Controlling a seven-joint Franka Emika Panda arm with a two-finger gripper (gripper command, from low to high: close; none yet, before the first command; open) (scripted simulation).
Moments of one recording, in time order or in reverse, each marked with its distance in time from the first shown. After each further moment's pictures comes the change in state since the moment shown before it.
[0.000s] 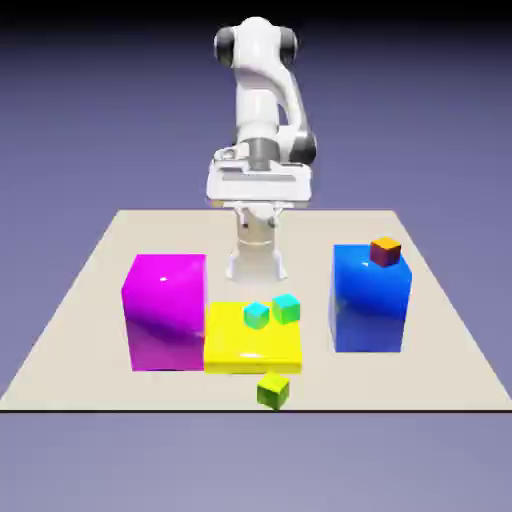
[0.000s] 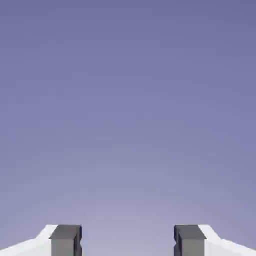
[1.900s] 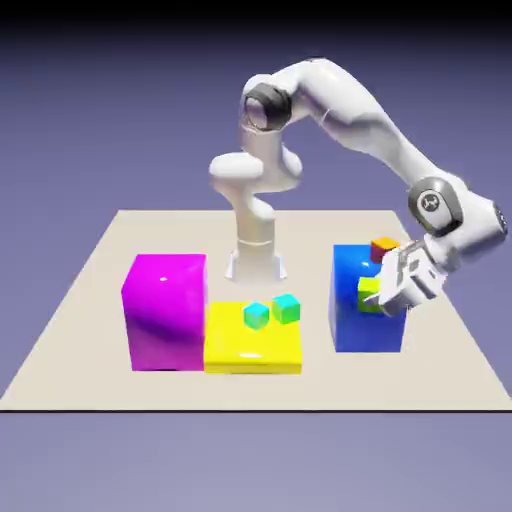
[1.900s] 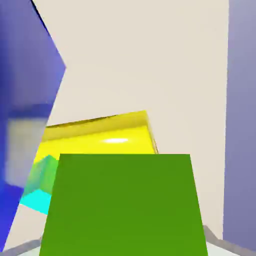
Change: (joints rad) arm 0.173 0.925 0.682 0.973 -0.587 -1.663 -0.365
